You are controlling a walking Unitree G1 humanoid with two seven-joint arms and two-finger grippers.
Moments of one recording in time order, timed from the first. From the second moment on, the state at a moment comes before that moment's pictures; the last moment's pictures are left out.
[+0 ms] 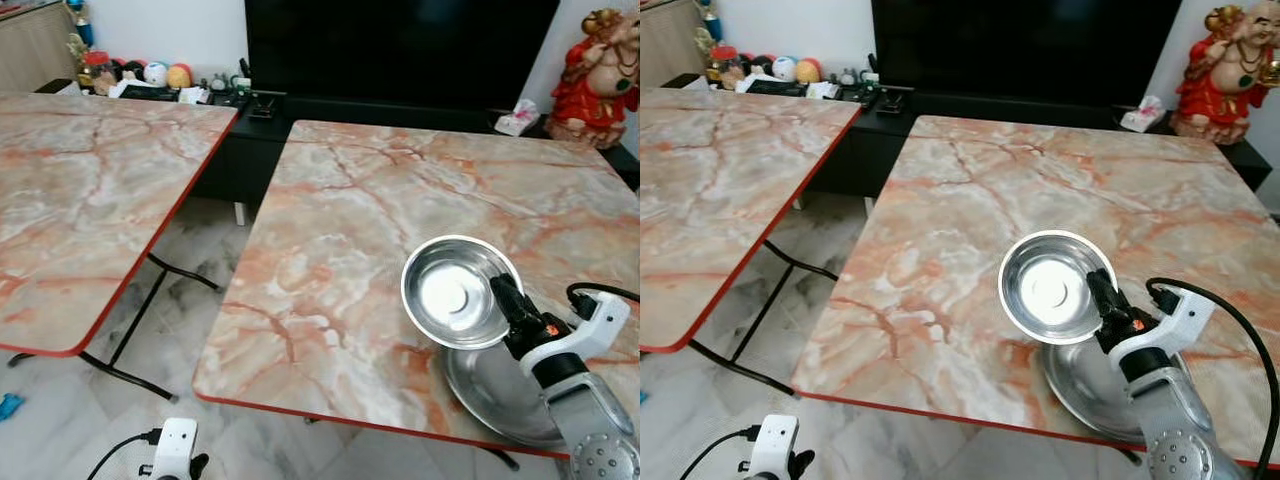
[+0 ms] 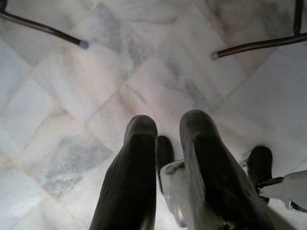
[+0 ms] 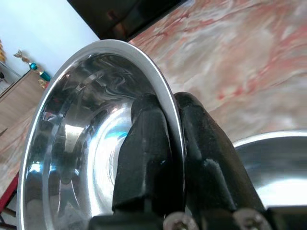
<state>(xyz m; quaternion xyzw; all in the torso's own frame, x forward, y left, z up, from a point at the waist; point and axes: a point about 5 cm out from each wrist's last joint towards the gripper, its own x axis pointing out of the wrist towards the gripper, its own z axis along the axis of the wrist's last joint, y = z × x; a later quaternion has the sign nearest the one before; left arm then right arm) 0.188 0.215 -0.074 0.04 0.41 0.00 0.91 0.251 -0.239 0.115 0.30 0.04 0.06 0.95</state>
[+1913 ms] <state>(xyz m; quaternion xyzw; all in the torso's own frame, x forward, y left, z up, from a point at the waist) 0.190 0.215 -0.073 0.04 0.41 0.00 0.91 0.183 -0.281 0.087 0.27 0.15 -0.04 0.95</state>
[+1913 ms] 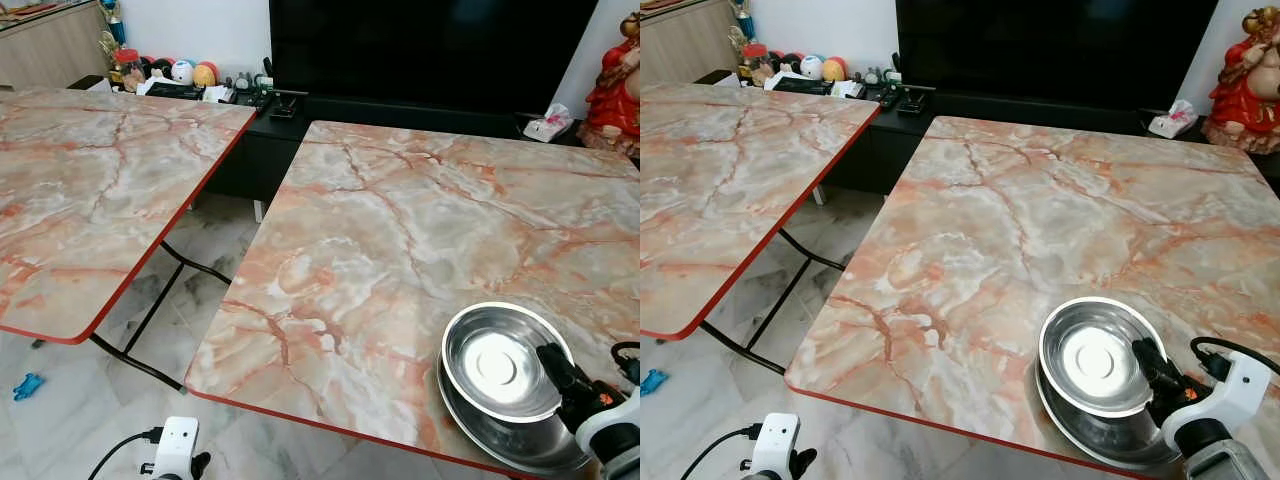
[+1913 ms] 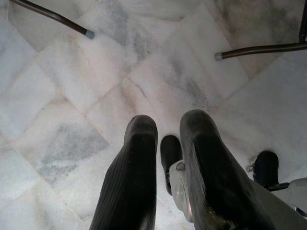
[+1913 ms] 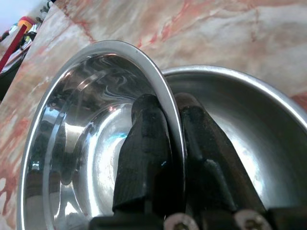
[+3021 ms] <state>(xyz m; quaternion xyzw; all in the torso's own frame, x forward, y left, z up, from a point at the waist) 0.190 0.214 -0.073 0.03 0.41 -0.01 0.91 0.181 -0.289 0.078 0.26 0.16 -0.04 0.95</state>
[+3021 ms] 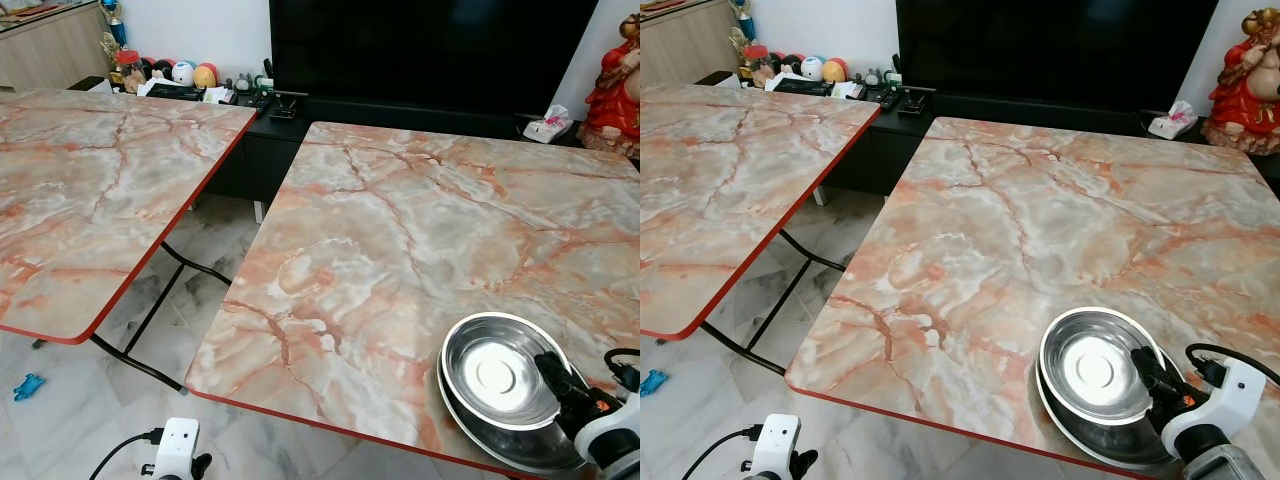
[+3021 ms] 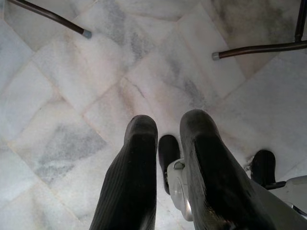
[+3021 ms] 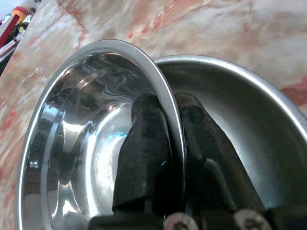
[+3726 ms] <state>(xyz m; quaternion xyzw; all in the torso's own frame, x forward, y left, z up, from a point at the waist) 0.189 0.214 -0.074 0.03 0.42 -0.01 0.91 0.178 -0.298 0.079 0.25 0.16 -0.05 0.95</state>
